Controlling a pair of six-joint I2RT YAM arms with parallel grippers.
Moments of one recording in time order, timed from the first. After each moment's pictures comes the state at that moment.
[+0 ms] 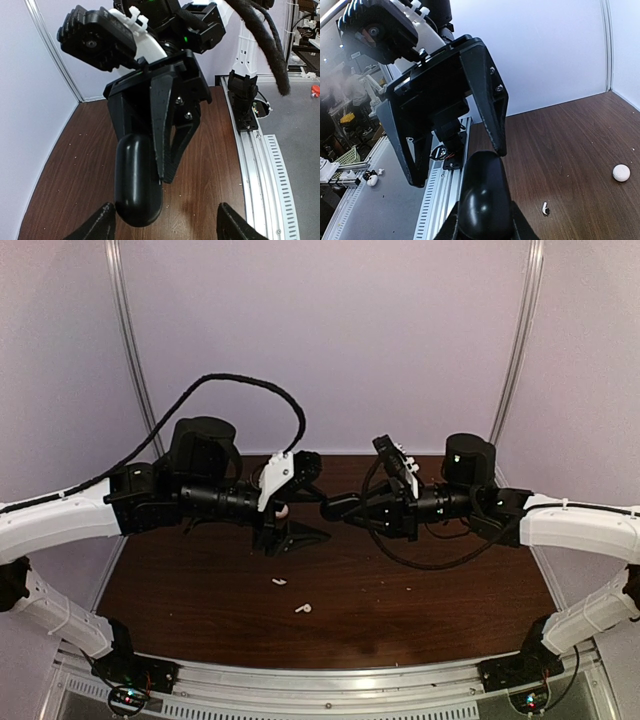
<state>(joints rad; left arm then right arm) -1.05 1.31 1.20 -0.26 0.34 0.35 0.80 1.30 0.91 0.26 -0.80 0.15</state>
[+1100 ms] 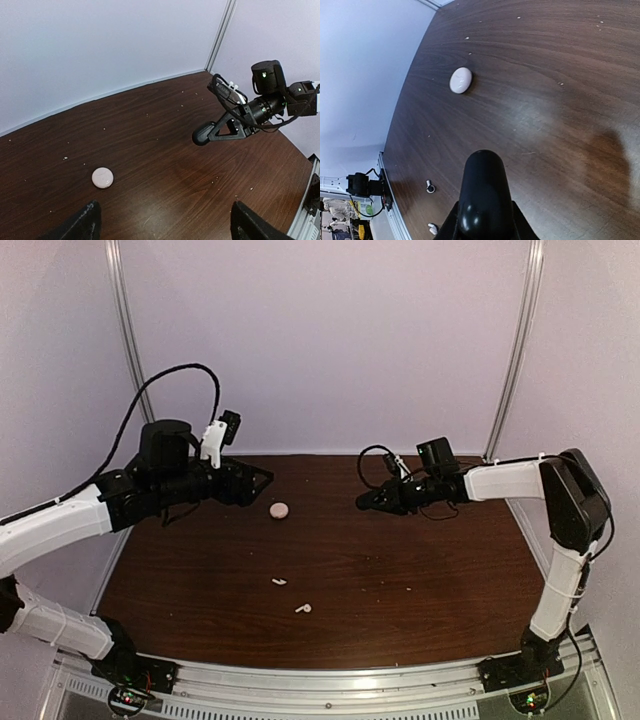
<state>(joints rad) -0.71 1.20 1.00 -0.13 0.04 -0.20 0.43 1.83 1.15 0.00 -0.67 0.48</state>
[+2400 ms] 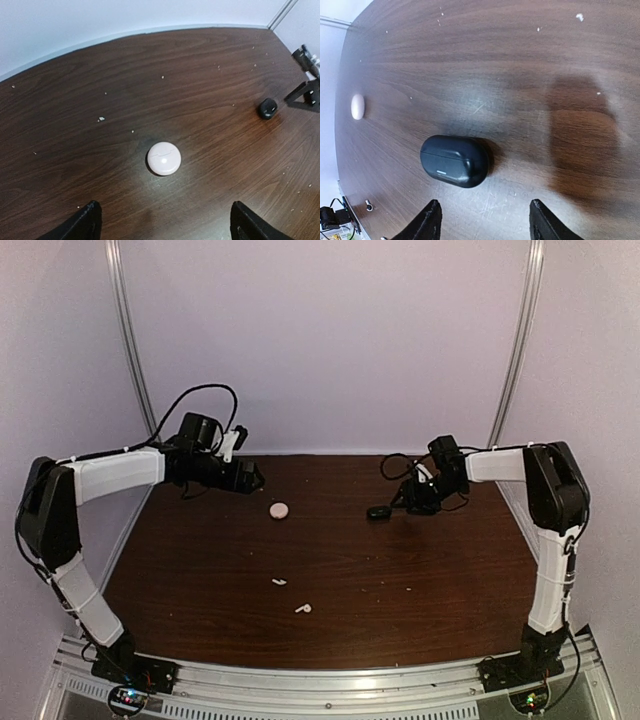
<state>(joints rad) -0.42 1.67 1.25 -0.28 0.21 -0.12 0.26 2.09 1.45 -0.39 -0.49 0.34</state>
